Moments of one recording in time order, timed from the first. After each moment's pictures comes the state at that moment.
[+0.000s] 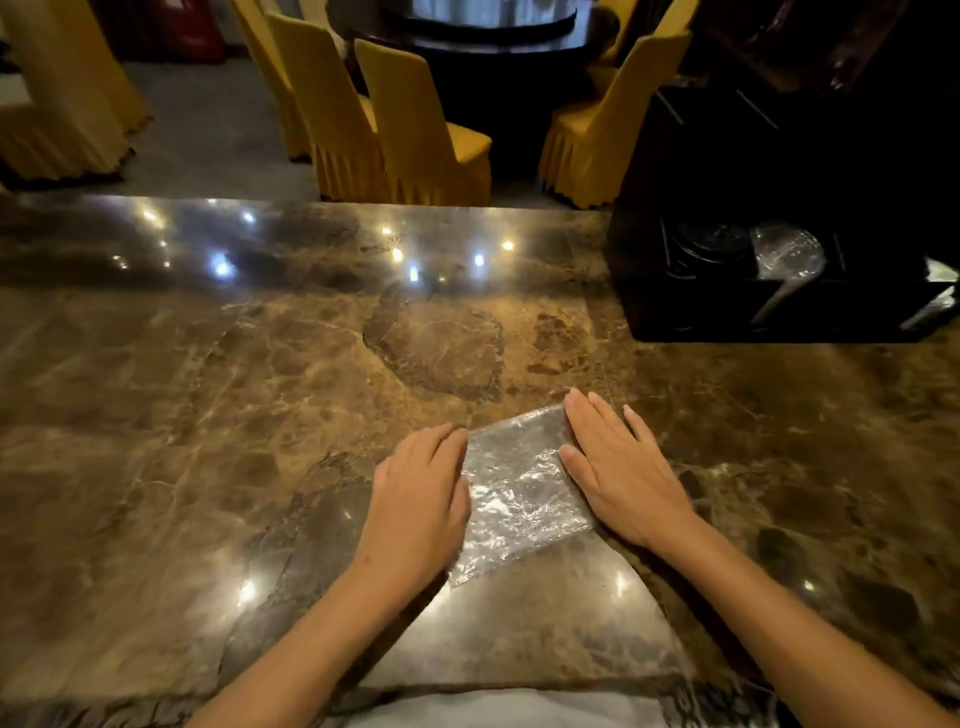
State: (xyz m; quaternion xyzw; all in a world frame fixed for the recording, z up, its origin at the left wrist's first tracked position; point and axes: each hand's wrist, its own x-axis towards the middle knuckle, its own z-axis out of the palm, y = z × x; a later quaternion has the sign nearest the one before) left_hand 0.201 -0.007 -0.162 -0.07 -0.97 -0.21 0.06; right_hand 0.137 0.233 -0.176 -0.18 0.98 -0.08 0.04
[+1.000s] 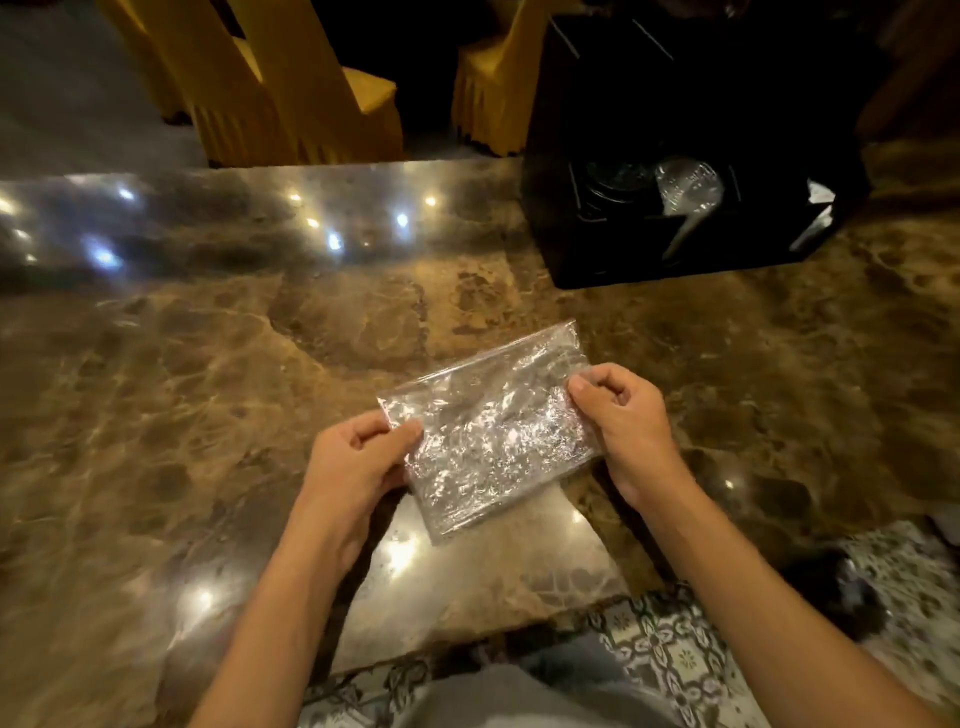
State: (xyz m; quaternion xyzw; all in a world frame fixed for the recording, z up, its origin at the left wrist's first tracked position) left_hand 0.187 0.002 -0.149 0.11 -0.60 -0.78 -0.10; right_hand 0.168 0.261 -0.144 0.11 0.70 -0.71 -0.01
